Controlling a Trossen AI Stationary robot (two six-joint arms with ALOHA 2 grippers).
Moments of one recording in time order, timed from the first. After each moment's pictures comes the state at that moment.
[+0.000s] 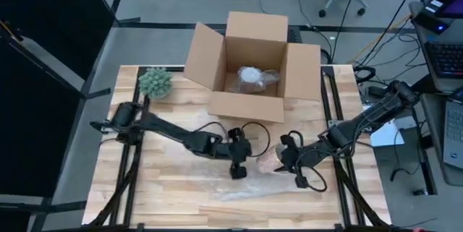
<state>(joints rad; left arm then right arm) -0.29 1.86 1.37 -0.28 -0.27 -0.23 0.55 1.20 0.80 -0.24 0.16 0.34</state>
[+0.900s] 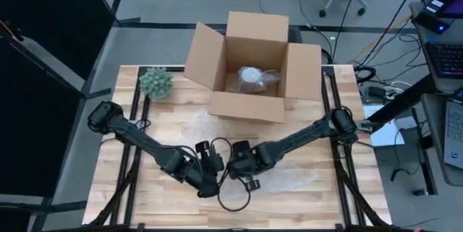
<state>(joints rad) -0.53 1.72 1.37 -0.73 -0.46 -0.60 0.34 2.04 1.59 -0.77 0.13 0.07</state>
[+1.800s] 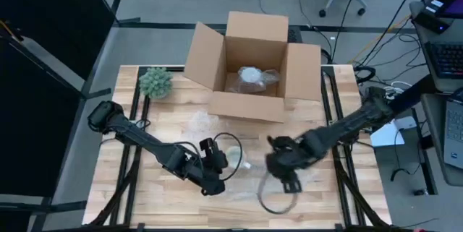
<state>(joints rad) -0.49 1.72 1.37 -0.57 -0.52 -0.51 0.55 1.57 1.47 -1.17 0.02 0.54</state>
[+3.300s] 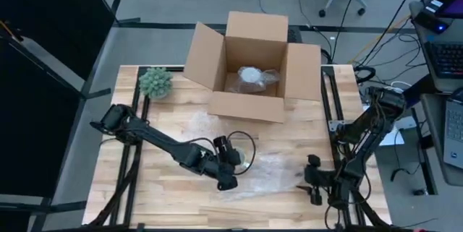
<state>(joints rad) -0.41 1.84 1.37 -0.43 -0.48 -0.40 1.11 1.43 0.53 -0.21 0.70 0.99</state>
